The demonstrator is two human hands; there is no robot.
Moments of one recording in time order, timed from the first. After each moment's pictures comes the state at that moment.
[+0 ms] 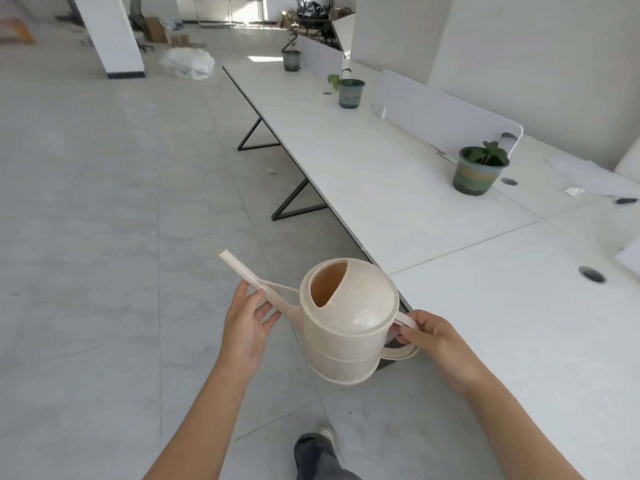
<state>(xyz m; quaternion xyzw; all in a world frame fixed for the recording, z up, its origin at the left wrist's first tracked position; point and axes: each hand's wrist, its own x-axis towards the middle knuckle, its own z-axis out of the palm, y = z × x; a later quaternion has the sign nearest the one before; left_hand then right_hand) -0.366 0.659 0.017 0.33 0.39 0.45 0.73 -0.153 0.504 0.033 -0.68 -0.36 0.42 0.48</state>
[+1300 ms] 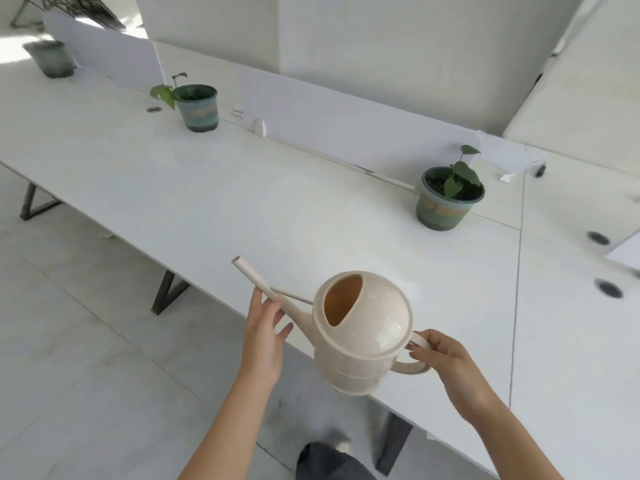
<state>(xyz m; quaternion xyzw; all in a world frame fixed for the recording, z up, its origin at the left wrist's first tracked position) -0.052 1.122 -0.001 0.46 0.29 0.17 0.82 0.010 0.883 0.021 -0.73 -0.05 0.26 0.62</state>
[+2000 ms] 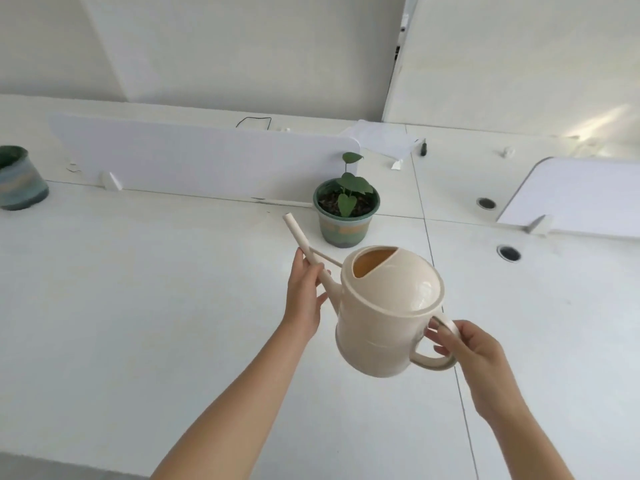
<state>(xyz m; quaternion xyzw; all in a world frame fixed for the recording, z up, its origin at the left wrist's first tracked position) 0.199 1.014 0.023 0.54 0.13 -0.05 0.83 0.101 0.810 0.047 -0.75 0.17 0.01 0.63</state>
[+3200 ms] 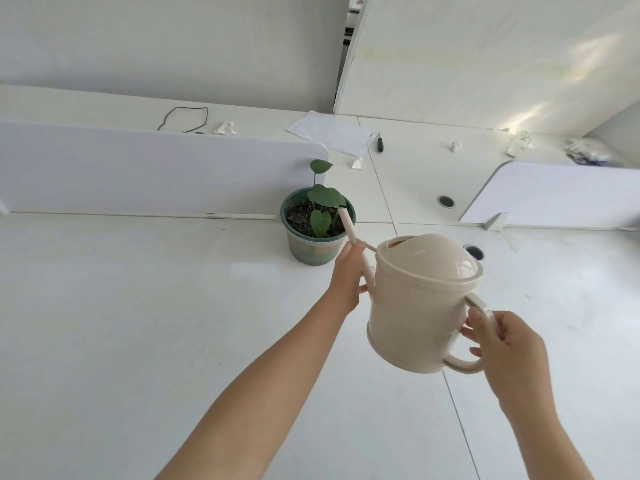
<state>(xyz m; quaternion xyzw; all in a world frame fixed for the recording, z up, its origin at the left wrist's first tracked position) 0.313 0.946 0.025 0.53 0.10 -0.29 0.79 0.153 0.835 0.091 -0.82 0.34 -0.14 0.44</state>
